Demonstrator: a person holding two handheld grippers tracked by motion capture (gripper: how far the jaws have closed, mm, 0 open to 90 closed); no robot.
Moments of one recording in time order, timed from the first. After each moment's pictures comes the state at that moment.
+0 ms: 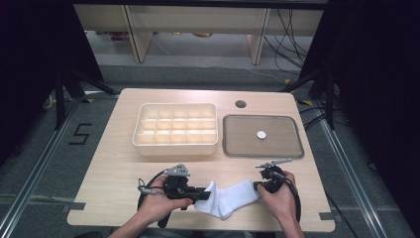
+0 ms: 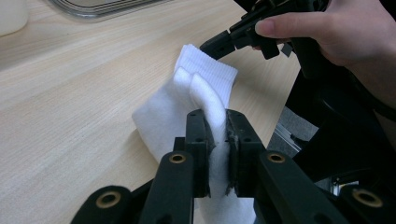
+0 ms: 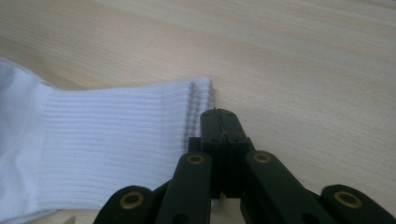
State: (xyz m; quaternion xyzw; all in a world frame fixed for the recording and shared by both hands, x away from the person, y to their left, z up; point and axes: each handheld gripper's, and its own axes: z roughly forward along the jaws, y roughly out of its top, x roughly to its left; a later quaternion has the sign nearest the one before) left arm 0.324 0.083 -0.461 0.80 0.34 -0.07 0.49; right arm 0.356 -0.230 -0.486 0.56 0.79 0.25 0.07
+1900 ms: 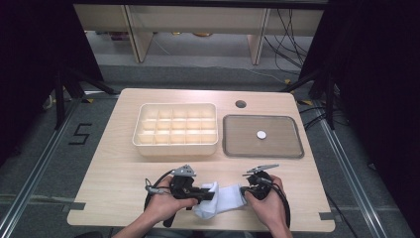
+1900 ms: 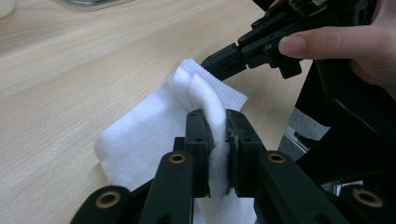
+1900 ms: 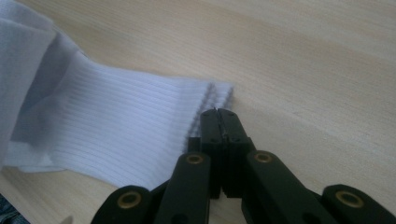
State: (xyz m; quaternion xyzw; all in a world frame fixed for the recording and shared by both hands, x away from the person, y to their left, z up) left arm 0.329 0.069 -0.472 0.81 0.35 -0.07 0.47; right arm 0.339 -0.194 -0.484 0.52 0.81 0.27 0.05
